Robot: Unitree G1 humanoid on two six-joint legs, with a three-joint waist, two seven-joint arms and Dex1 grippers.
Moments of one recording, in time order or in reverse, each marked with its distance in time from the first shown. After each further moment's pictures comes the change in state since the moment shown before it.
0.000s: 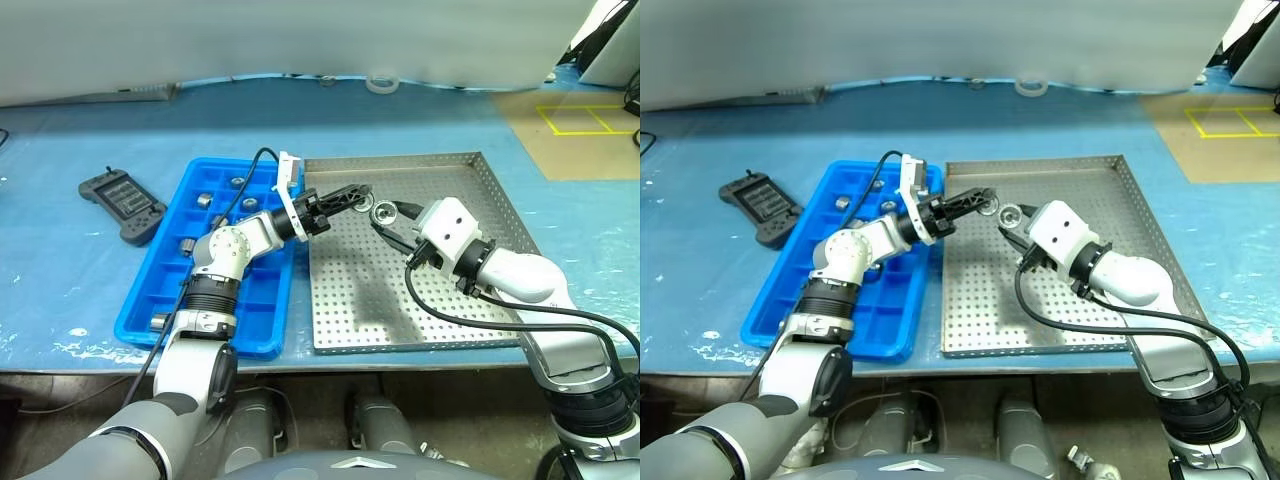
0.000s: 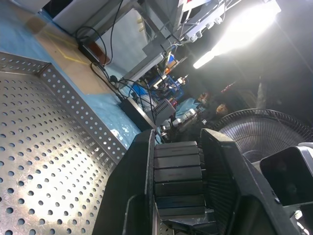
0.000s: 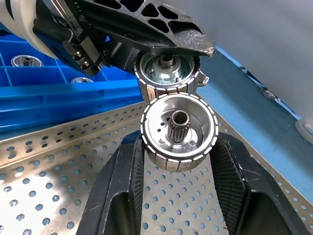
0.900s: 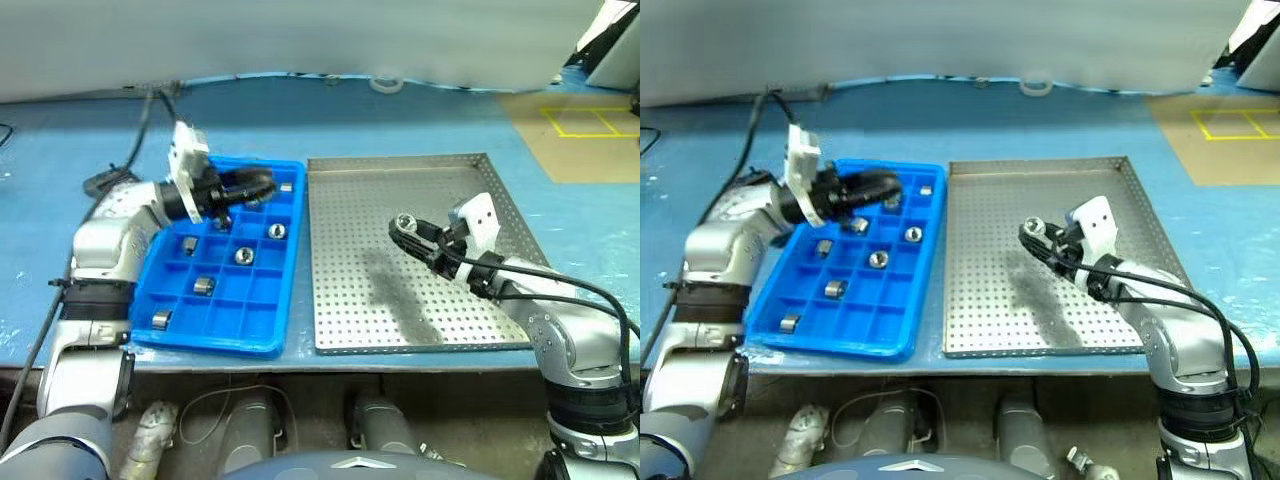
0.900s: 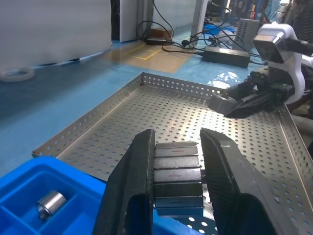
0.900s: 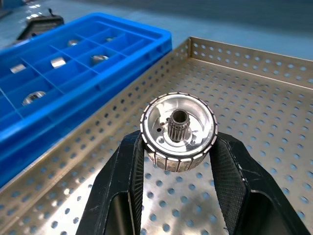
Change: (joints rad) left arm 0.124 0.511 -0.067 -0.201 0.251 -0.469 -0.298; right arm 0.009 0.086 -0.212 0.092 0.388 0.364 -0.030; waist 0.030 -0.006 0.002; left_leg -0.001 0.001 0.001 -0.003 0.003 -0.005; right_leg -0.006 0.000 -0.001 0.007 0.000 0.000
